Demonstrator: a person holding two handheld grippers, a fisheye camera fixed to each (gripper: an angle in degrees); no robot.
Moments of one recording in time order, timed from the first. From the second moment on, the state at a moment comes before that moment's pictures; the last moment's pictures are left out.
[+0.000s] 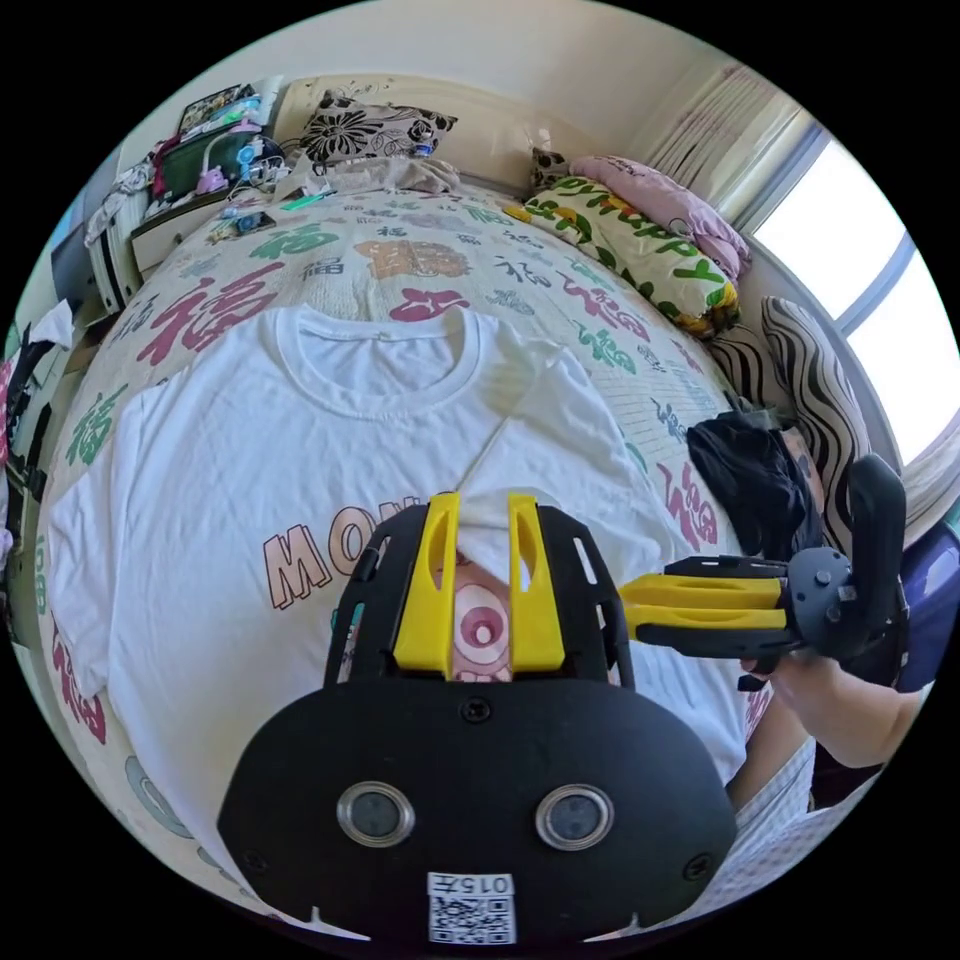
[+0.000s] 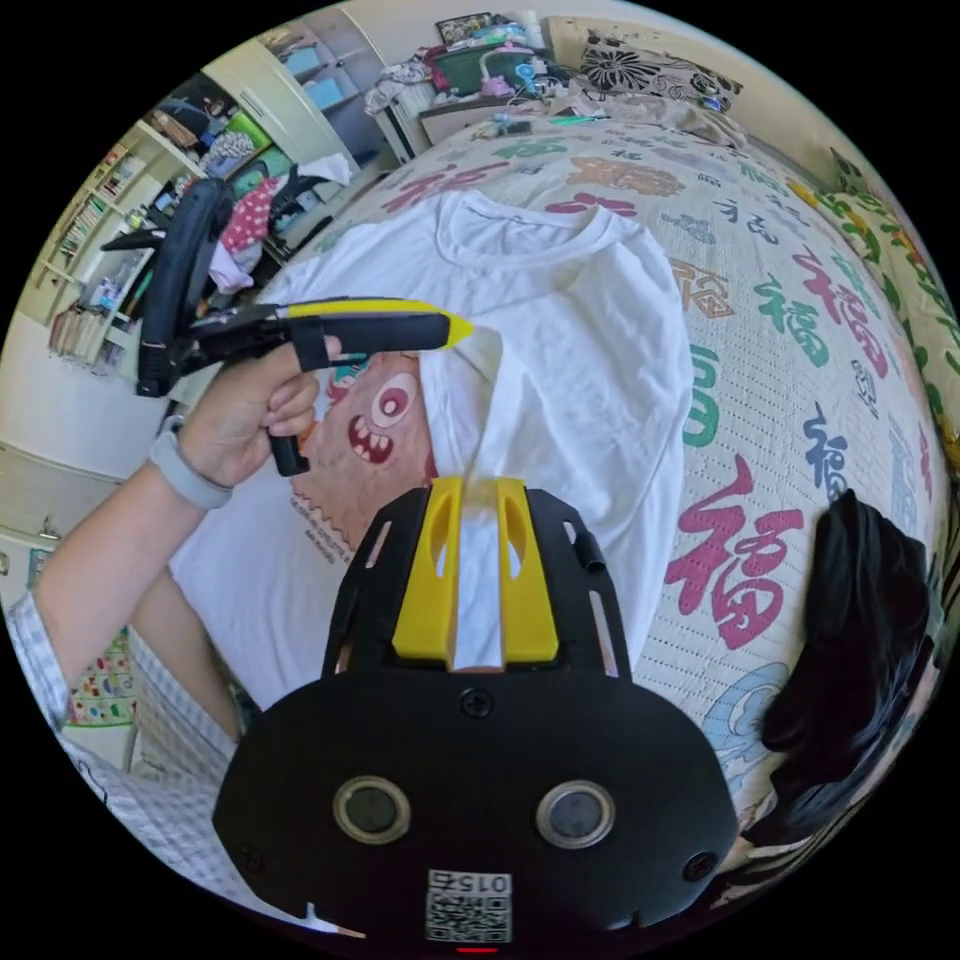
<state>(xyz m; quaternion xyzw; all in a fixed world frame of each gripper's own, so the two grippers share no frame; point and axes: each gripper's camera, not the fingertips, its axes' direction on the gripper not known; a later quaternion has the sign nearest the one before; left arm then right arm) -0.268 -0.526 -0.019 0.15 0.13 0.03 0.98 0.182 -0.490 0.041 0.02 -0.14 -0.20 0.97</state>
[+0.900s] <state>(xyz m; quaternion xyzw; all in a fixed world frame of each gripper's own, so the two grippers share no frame) -0.269 -0.578 -0.061 0.16 0.11 0.08 0.98 0.181 -0.518 -0.007 0.10 -0.14 -0.11 0.98</state>
